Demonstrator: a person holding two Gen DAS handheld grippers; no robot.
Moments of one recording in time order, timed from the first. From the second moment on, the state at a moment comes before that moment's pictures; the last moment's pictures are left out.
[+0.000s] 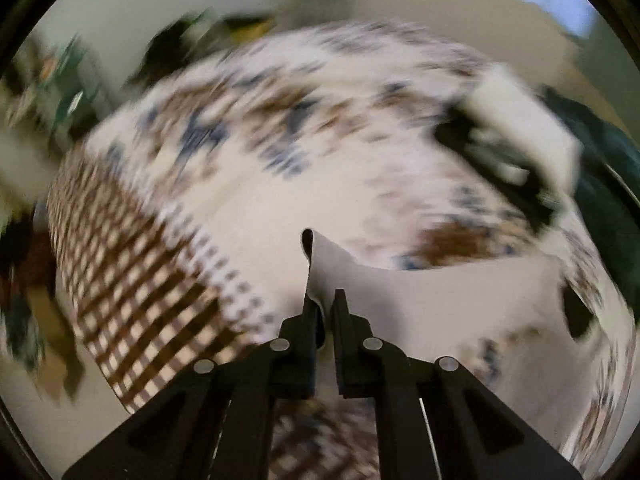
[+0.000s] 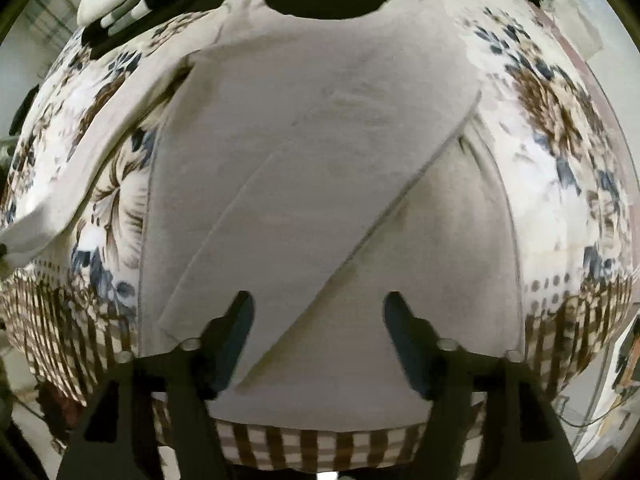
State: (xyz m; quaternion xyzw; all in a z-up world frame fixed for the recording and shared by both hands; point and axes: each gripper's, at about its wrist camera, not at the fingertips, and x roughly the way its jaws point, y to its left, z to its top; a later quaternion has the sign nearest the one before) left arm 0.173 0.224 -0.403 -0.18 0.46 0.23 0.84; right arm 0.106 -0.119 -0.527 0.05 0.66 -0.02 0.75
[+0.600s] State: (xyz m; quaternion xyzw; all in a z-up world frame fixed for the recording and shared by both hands) left arm 0.106 -0.152 -0.447 0.08 0.56 -0.16 0.81; right arm 0.027 -0.326 -0.524 0.13 0.67 -0.07 0.73
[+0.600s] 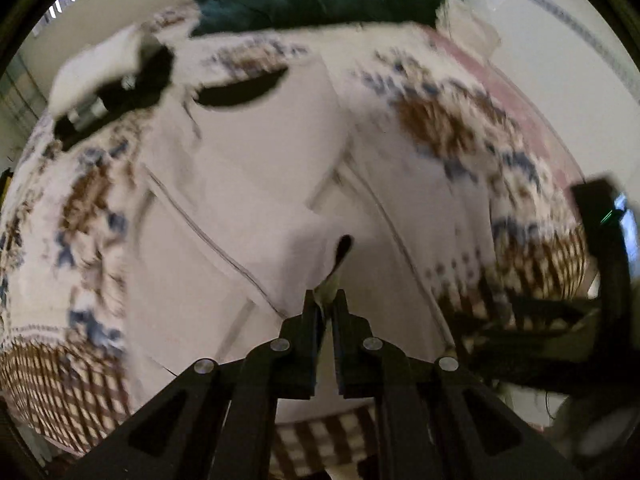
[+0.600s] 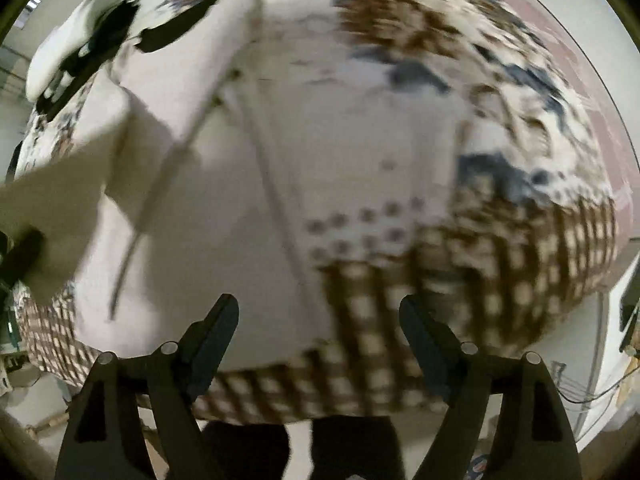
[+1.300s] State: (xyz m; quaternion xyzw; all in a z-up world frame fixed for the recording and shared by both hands) left arm 0.117 0.029 -0.513 -0.04 0.64 0.06 0.77; right arm 0.045 -0.333 -0.534 0.23 0.65 0.03 0.73
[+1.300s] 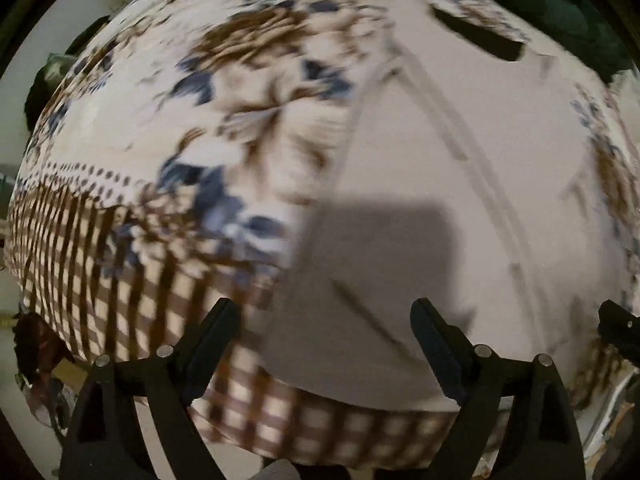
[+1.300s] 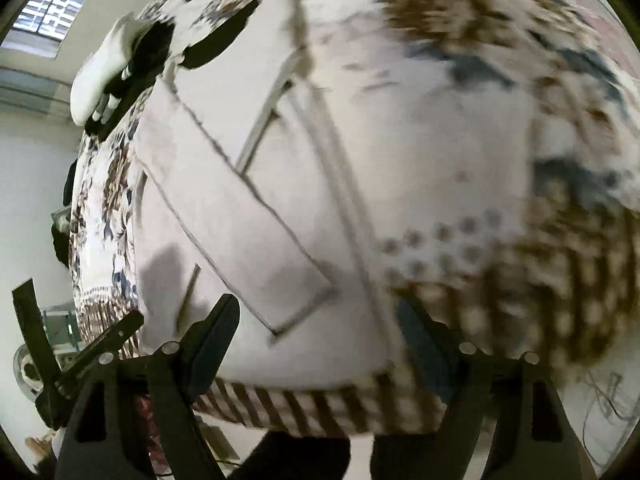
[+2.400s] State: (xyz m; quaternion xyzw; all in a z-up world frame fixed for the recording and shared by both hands) left arm 0.113 0.089 -0.477 -0.30 0.65 -0.06 0.70; right arm 0.019 -0.340 -0.499 0.35 0.65 -0.03 0.67
